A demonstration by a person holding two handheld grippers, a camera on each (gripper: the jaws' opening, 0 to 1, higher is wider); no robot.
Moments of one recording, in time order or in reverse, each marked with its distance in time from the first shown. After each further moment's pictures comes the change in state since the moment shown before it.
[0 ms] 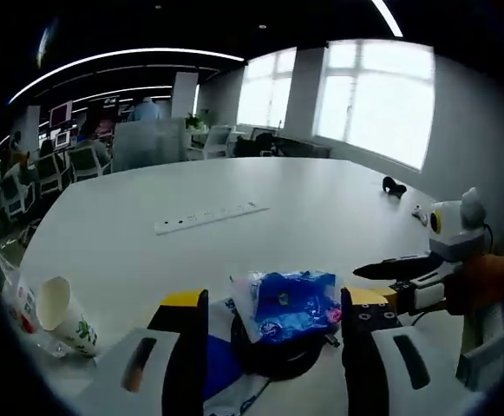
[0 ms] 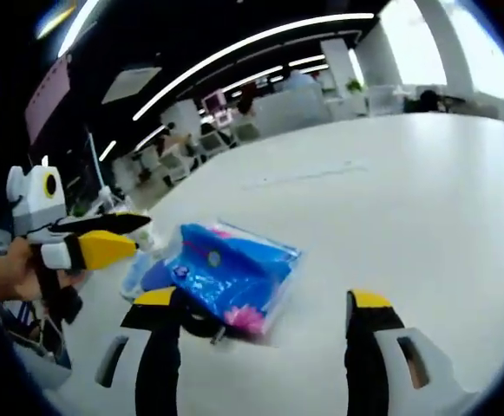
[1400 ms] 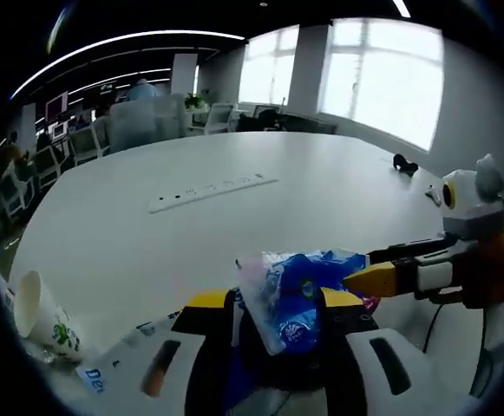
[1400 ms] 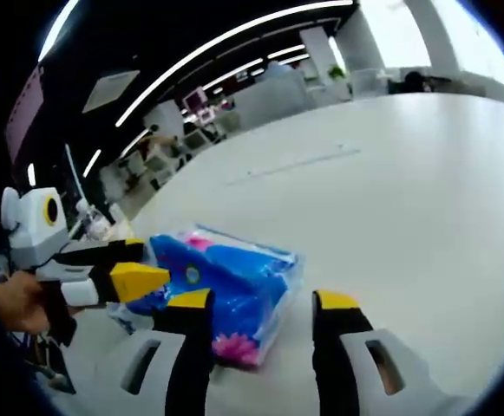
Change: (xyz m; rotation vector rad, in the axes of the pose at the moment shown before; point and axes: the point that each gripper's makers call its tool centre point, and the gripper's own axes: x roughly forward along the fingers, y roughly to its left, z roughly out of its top) left arm 0.040 0.014 -0.031 0.009 0.108 0.025; right arm 0.033 -0.010 -0.002 0.085 0.033 -0.051
